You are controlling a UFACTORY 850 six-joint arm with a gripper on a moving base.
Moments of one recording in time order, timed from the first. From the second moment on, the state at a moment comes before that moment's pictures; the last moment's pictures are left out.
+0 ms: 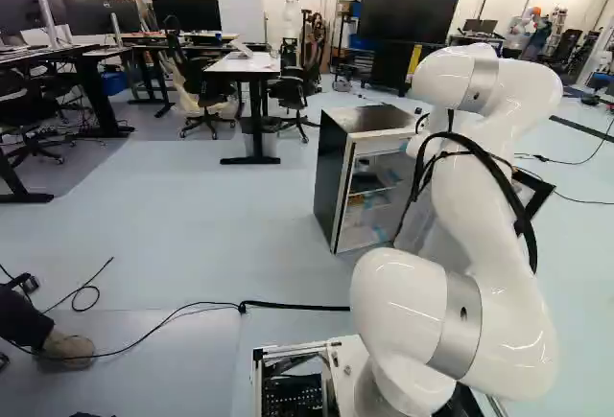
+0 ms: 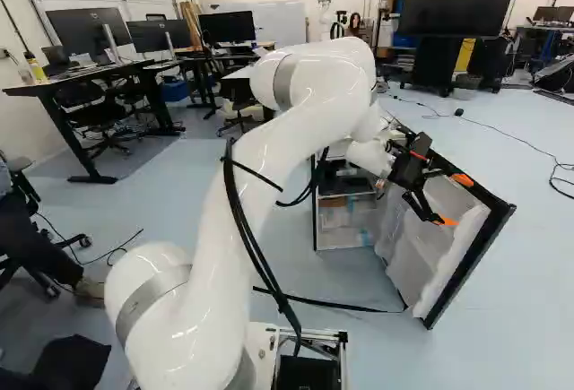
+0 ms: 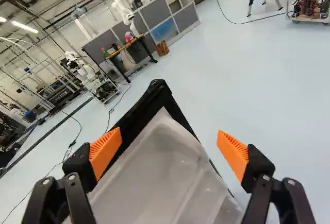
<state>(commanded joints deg) -33.4 -52.7 -81.2 89.8 72.1 0.0</state>
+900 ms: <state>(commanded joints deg) -30.4 -38.4 -66.7 87.7 66.3 0.0</state>
